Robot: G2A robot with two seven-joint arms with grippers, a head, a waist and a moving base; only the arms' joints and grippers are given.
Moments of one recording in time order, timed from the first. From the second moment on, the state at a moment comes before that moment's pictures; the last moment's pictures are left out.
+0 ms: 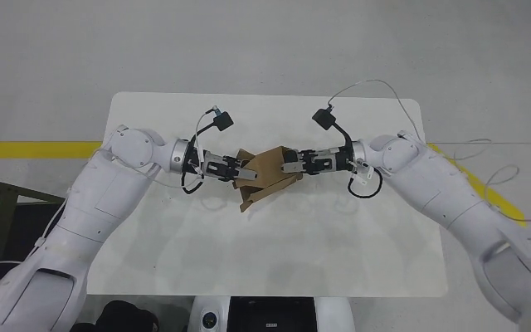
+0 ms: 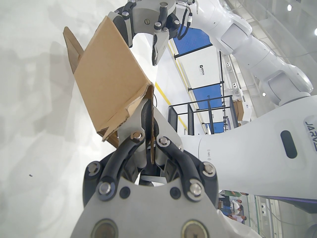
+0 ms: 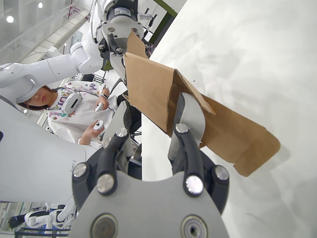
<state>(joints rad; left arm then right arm) 0.67 -0.98 -0.90 -1.30 -0.40 -0.49 -1.33 -0.35 -1.05 0.28 -0.99 0.62 -0.90 0.92</state>
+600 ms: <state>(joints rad) 0.66 -0.97 -0.88 -1.28 -0.41 -0.49 -1.33 -0.31 -1.06 0.17 -1.00 0.74 -0.90 0.92</state>
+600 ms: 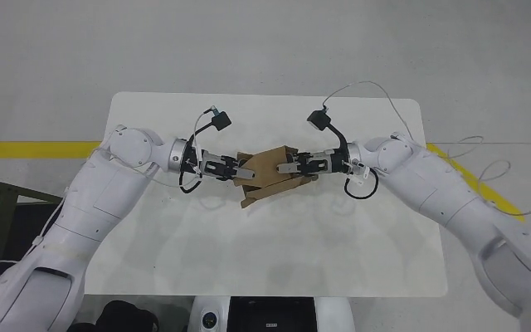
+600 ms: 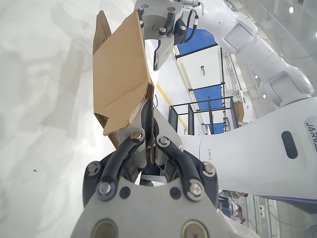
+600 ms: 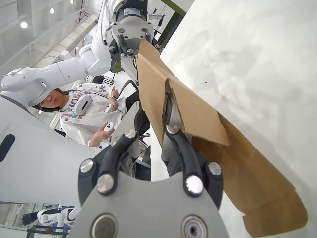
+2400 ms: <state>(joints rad) 0.71 -0.97 -0.93 -1.38 -0.70 -0.39 -1.36 -0.30 -1.12 0.17 -0.90 0.73 -0.94 0.88</state>
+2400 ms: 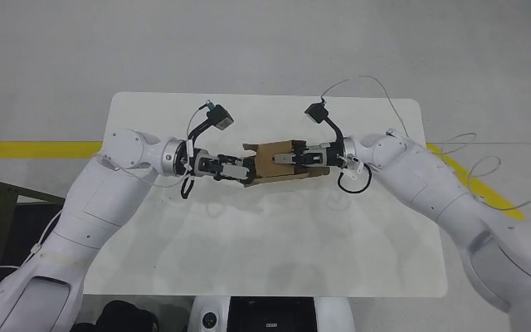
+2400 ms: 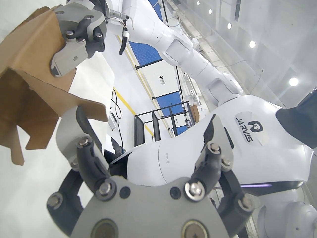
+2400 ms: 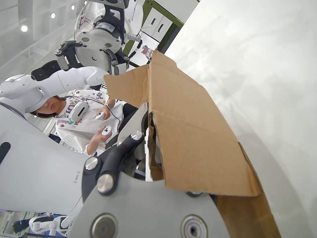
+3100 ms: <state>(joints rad) 0.70 -0.99 -0.91 -1.39 -0.58 -0.41 -1.28 -0.29 -1.17 0.17 -0.88 0.70 -0.96 0.86</state>
